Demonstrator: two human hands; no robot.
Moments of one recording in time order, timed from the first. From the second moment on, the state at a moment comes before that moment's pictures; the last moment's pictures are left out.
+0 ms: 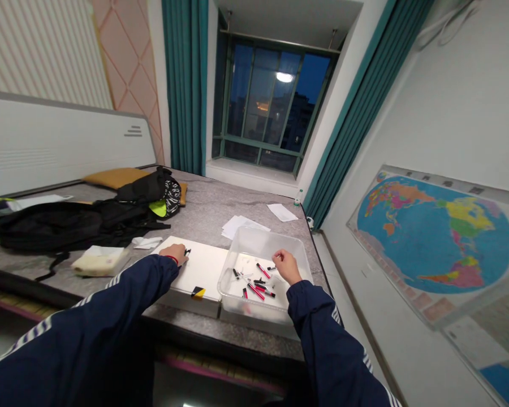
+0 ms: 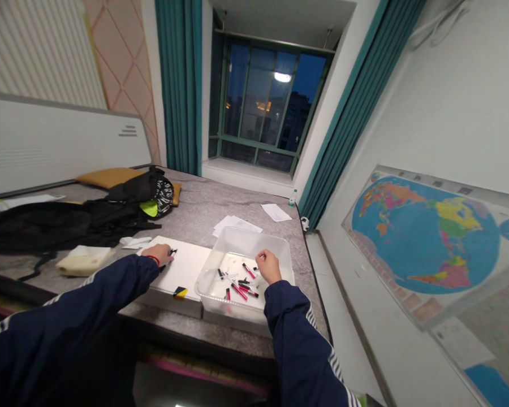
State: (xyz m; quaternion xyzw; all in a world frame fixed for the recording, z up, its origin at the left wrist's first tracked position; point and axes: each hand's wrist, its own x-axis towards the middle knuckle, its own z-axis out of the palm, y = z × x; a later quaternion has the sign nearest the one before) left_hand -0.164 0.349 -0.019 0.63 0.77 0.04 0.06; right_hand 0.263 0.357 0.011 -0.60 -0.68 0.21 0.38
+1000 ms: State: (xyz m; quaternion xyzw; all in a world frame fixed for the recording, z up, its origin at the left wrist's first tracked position) left_hand 0.103 0.354 0.031 0.85 0.39 0.31 0.16; right_hand 0.270 0.347 0.025 -0.61 -0.63 0.19 0.45
